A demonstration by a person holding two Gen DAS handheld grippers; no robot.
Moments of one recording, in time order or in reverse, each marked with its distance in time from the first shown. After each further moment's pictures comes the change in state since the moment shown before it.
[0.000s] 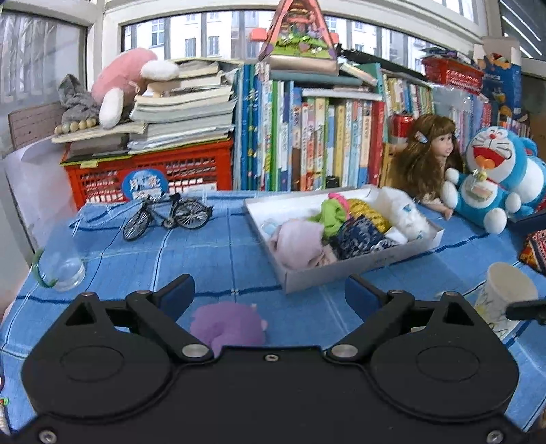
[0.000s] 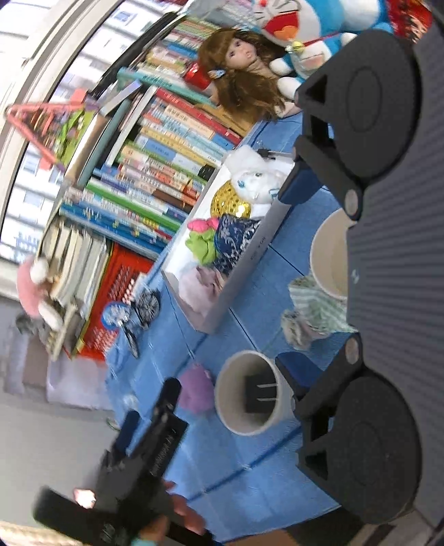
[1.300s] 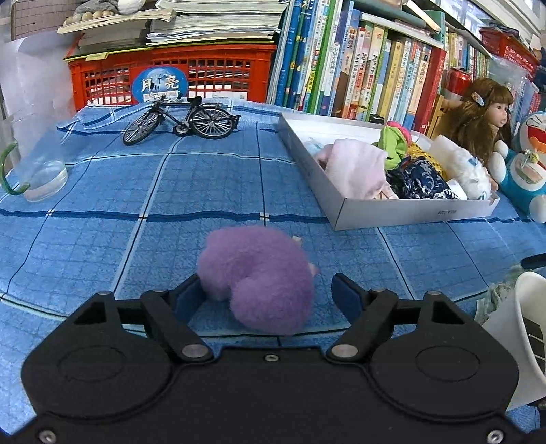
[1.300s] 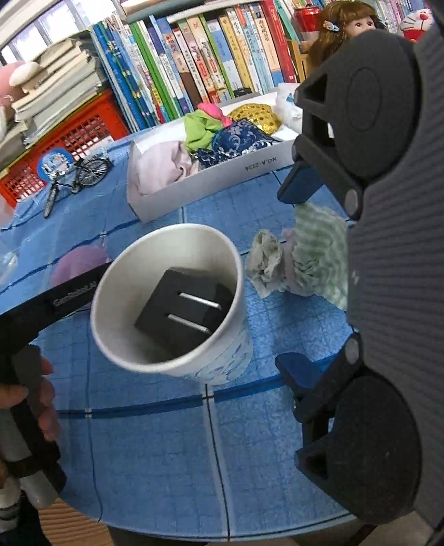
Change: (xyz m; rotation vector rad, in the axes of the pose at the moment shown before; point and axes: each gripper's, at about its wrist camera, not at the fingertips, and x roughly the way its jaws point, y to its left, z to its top) left arm 0.094 0.037 -0.045 -0.153 0.209 0.016; right arm 0.095 0.077 -0.005 -0.584 0.297 0.125
